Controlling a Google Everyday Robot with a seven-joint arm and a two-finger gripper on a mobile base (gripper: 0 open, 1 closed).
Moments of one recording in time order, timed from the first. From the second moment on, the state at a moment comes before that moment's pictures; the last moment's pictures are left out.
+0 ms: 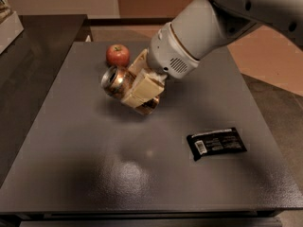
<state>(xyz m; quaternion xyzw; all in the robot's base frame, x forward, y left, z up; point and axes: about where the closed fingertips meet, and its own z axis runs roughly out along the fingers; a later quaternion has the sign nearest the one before) 0.463 0.037 0.936 -0.67 0.64 0.23 0.28</state>
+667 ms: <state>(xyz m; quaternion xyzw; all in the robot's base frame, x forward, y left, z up) 0.471 0.048 0.950 -0.58 0.64 0.36 0.35</state>
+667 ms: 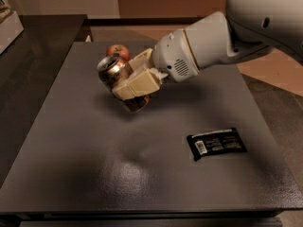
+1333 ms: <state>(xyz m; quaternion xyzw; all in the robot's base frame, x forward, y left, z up) 0.477 0.042 0.942 -0.54 0.59 0.44 0.40</state>
